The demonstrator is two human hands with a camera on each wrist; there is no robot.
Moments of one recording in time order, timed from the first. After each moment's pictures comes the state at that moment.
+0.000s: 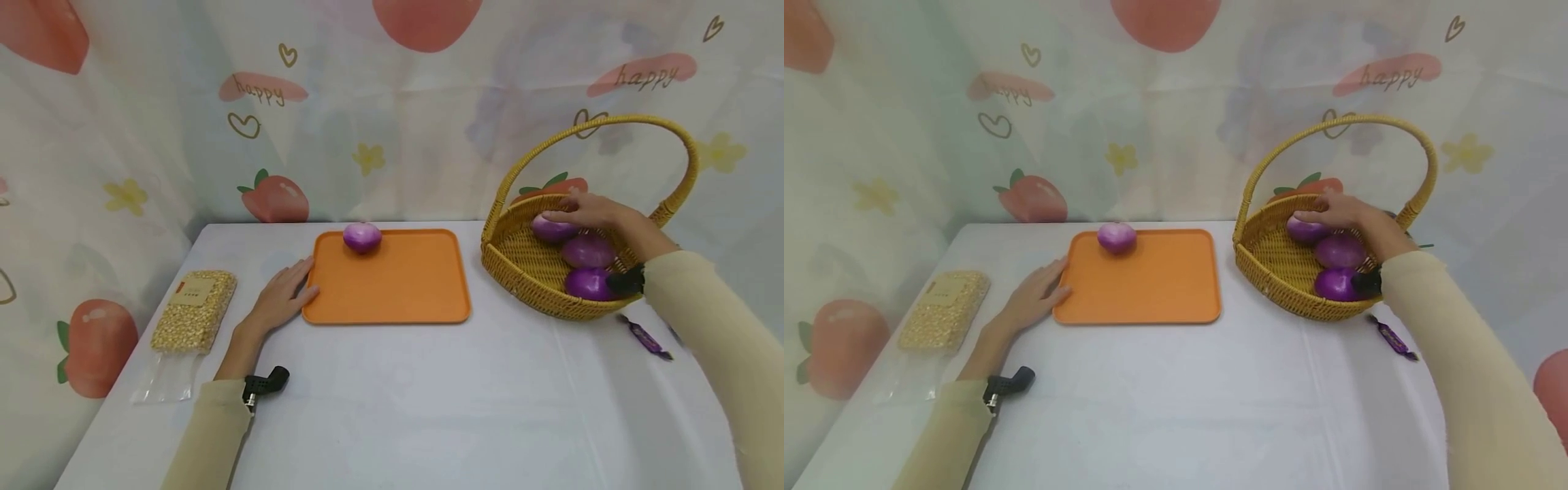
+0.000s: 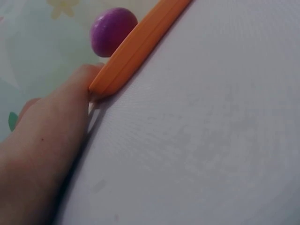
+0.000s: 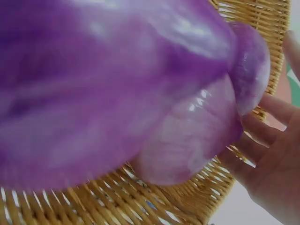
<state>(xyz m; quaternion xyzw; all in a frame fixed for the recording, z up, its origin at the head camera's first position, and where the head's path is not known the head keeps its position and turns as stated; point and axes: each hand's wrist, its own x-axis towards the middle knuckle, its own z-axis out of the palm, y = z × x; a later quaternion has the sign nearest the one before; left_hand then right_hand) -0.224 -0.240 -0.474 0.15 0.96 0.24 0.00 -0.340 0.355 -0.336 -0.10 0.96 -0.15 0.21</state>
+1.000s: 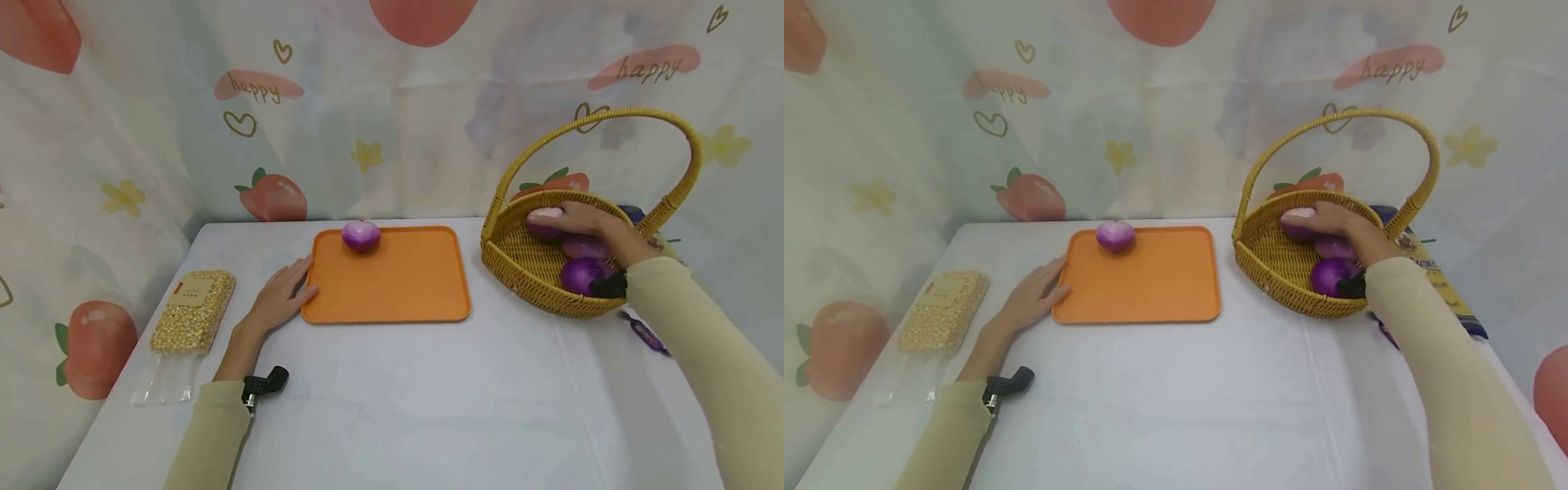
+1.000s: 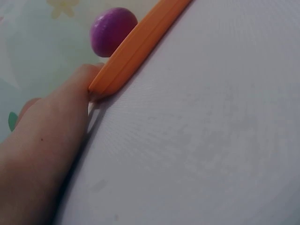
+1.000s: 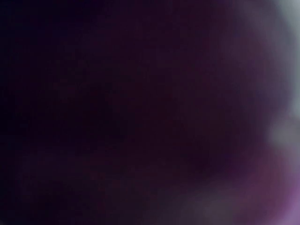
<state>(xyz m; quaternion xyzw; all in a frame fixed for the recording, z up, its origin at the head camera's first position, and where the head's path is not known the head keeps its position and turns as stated) -0.221 -0.244 -0.473 0.16 0.96 0.23 -0.01 -0.330 0.340 -0.362 -0.05 0.94 -0.25 0.22</state>
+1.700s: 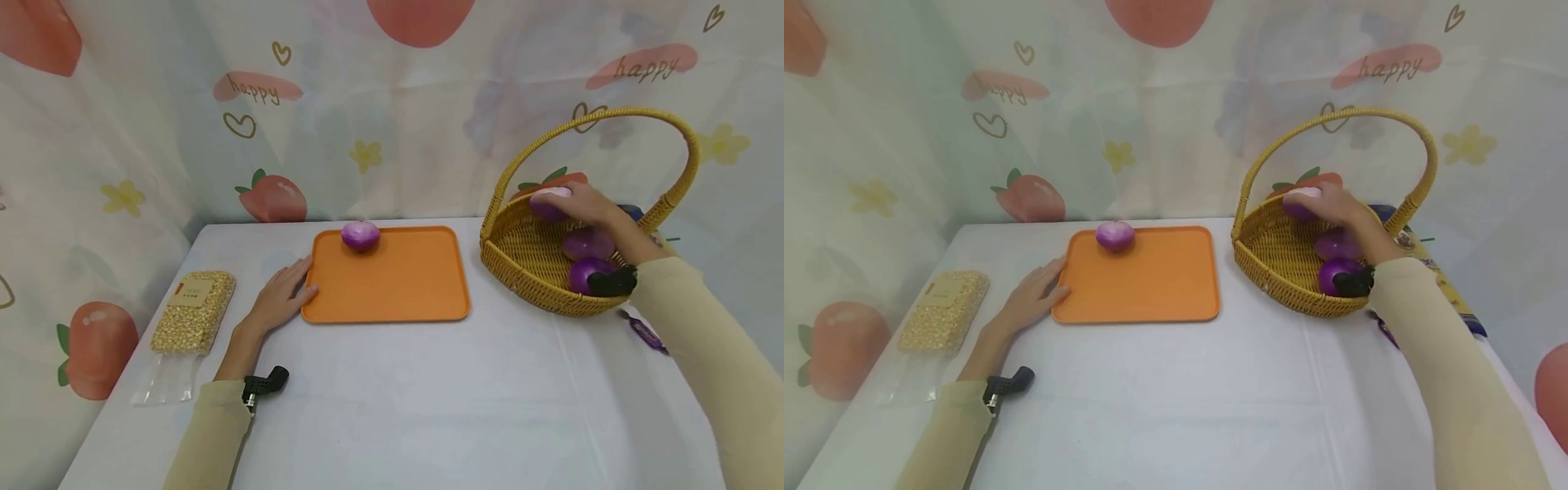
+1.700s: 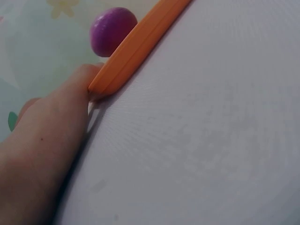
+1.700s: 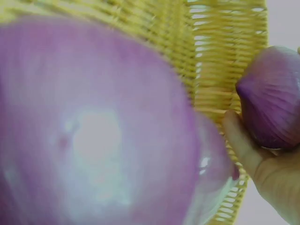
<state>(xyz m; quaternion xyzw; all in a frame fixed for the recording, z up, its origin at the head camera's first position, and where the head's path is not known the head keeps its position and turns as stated) -0.221 -0.244 -0.473 0.16 0.96 0.23 -0.01 -0.328 0.334 -0.341 -0.04 0.96 -0.27 0.10</state>
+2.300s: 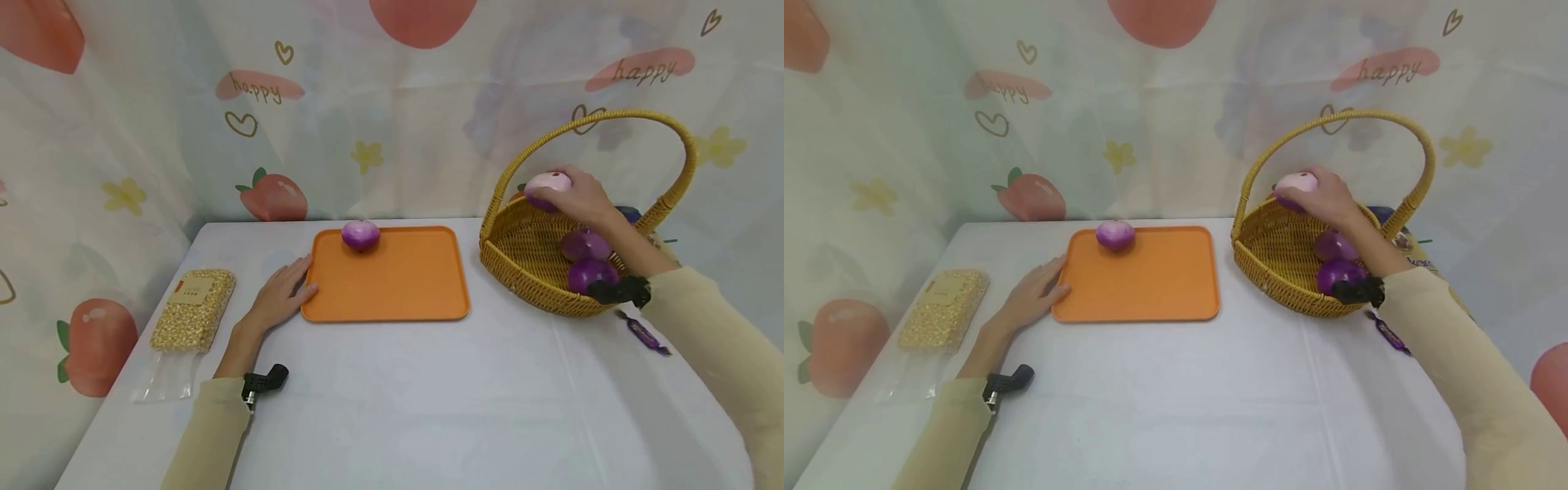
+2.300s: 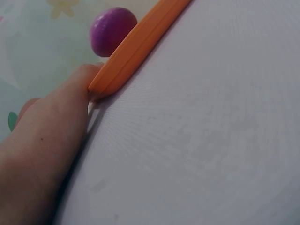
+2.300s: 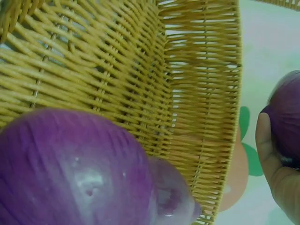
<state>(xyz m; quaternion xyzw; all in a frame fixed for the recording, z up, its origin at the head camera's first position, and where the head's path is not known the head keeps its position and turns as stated) -0.225 -0.242 -0.472 0.16 0.96 0.24 -0.01 -0.312 0.306 -0.323 -0.04 0.95 -0.32 -0.01</state>
